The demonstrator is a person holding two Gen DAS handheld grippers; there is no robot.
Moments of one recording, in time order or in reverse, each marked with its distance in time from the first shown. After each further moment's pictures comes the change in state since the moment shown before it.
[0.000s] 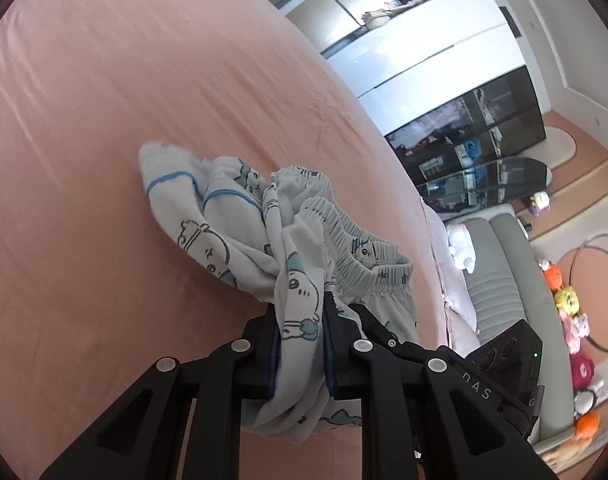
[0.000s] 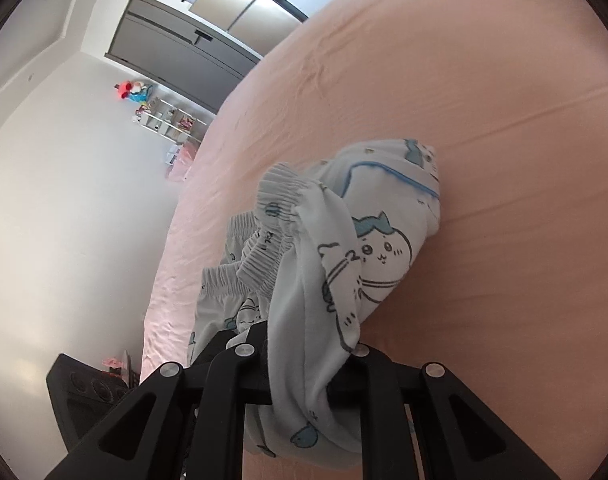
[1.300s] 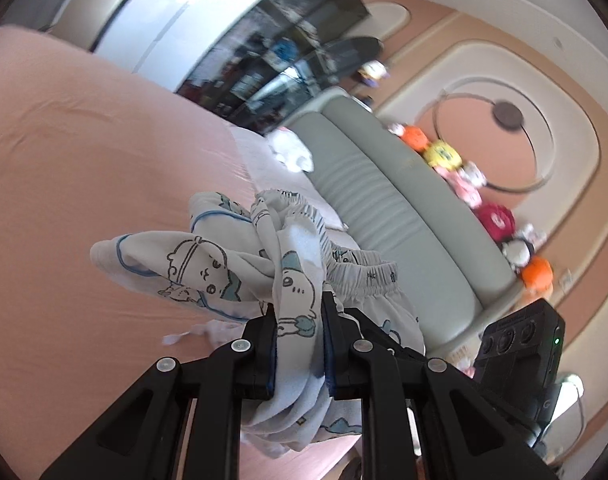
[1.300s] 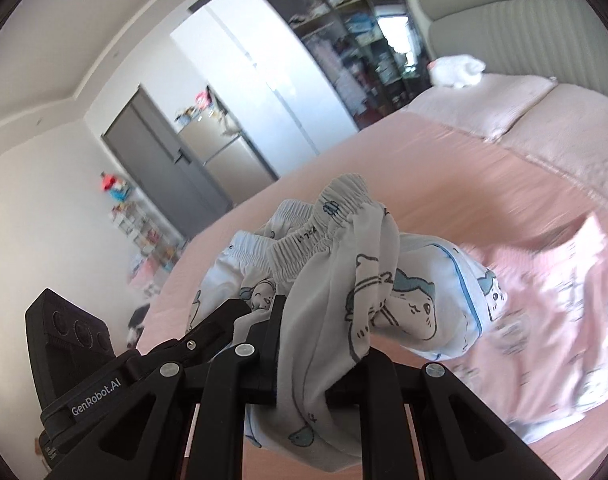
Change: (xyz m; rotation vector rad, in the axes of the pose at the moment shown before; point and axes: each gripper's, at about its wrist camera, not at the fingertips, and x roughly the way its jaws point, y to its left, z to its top) left arm 0.059 -0.313 -0.054 0.460 0.241 -0.459; right arm -0.325 0.001 0.063 -0.082 -0.509 -0.240
